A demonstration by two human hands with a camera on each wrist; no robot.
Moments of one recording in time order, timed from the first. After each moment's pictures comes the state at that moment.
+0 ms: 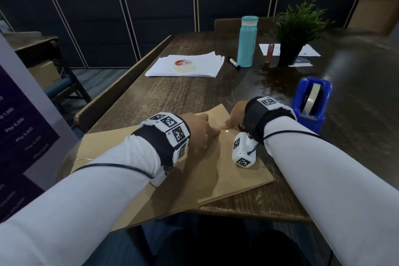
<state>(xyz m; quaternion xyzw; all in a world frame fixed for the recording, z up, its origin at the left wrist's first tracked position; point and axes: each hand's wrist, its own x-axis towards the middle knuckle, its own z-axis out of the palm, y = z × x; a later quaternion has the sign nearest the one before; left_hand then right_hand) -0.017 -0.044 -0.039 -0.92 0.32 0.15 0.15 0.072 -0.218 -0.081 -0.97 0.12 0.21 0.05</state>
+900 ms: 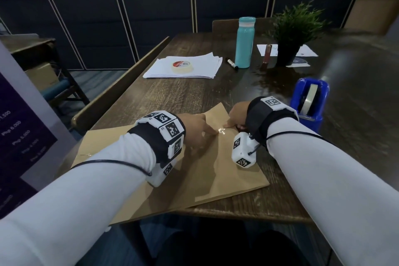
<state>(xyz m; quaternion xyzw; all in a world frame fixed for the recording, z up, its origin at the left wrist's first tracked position) -0.008 -0.041 -0.040 -0.93 0.32 0.16 0.11 0.017 -0.201 -0.051 -0.96 0.11 0.22 0.13</state>
